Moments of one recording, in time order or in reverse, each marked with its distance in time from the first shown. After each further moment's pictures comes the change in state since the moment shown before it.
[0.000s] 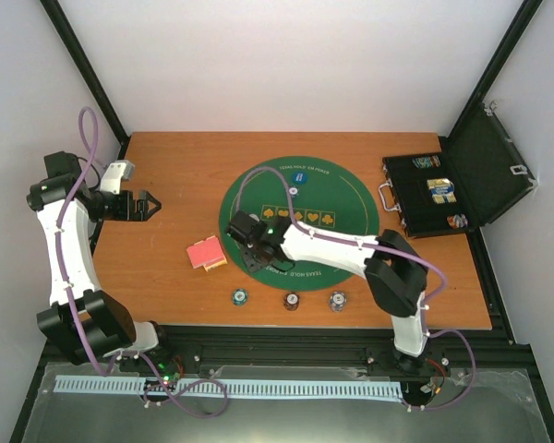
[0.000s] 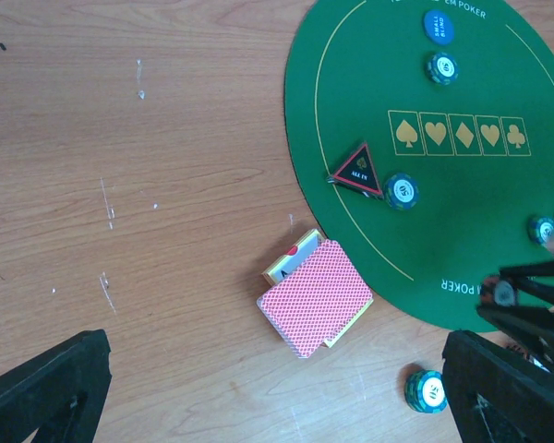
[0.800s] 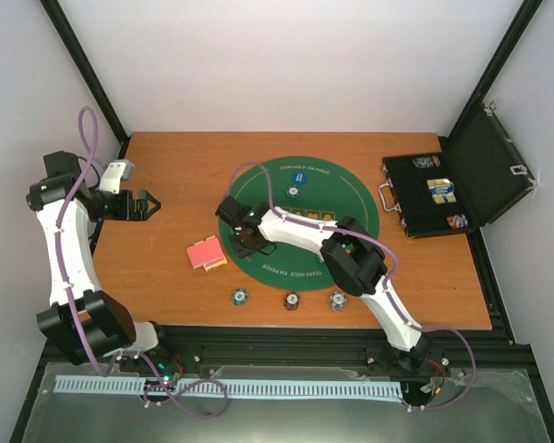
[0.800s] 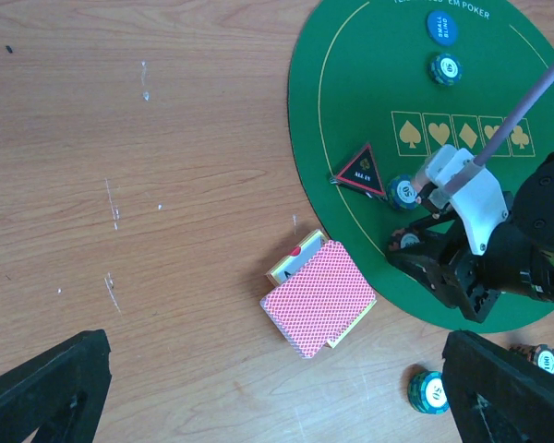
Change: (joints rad) left arm 0.000 0.000 0.006 0.000 -0.007 0.000; right arm -0.121 0.389 0.339 -0.010 -0.107 -0.093
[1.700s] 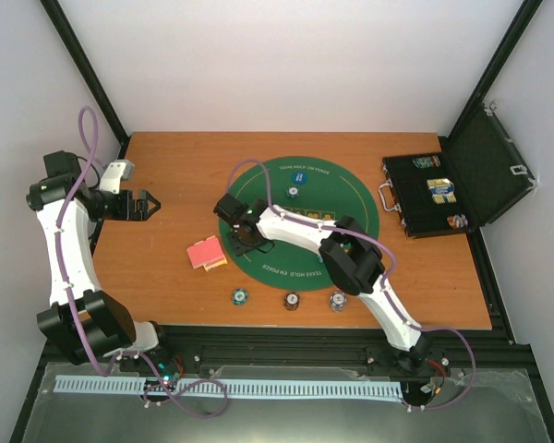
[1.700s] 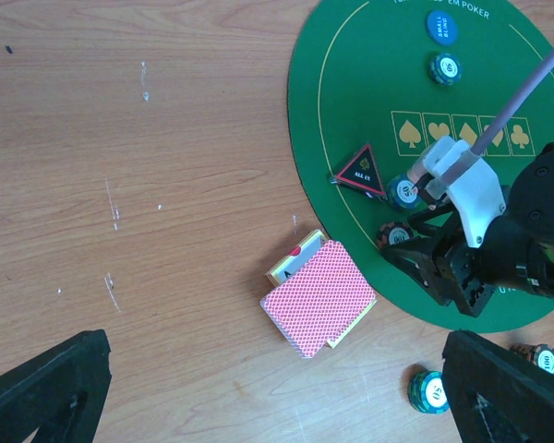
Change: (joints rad) left arm 0.000 0.000 0.000 0.000 0.000 0.001; right arm -0.003 0.040 0.066 -0.014 0.006 0.022
